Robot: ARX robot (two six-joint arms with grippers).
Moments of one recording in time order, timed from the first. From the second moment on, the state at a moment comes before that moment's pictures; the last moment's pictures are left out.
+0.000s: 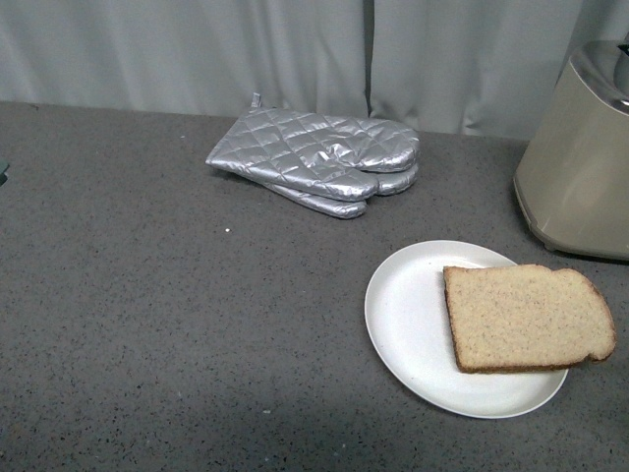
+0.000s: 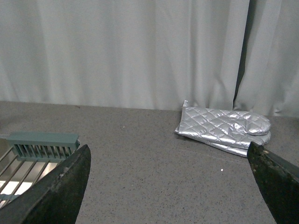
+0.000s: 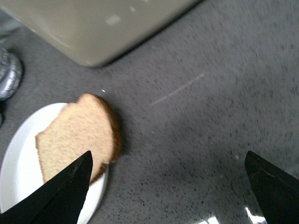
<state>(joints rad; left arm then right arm) 0.00 0.00 0.02 0.00 0.00 -0.01 -0.08 1.24 0.08 0.48 0.06 0.56</state>
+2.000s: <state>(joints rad) 0.00 0.00 0.02 0.00 0.00 -0.01 0.15 2.09 0.47 0.87 0.14 0.94</state>
